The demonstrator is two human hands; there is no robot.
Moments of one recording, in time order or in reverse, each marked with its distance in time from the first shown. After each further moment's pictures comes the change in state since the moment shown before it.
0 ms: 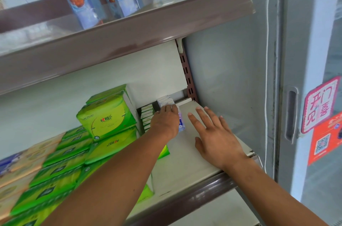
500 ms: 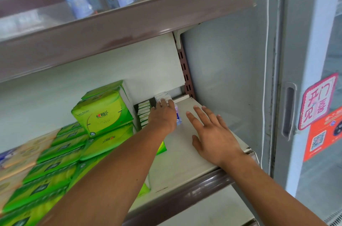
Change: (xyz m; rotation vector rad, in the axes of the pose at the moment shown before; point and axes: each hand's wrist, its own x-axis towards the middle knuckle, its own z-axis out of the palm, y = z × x) left_hand 0.012 0.001 0.008 -0.032 -0.013 -0.085; right_hand -0.001 0.001 0.001 0.025 -0.071 0.013
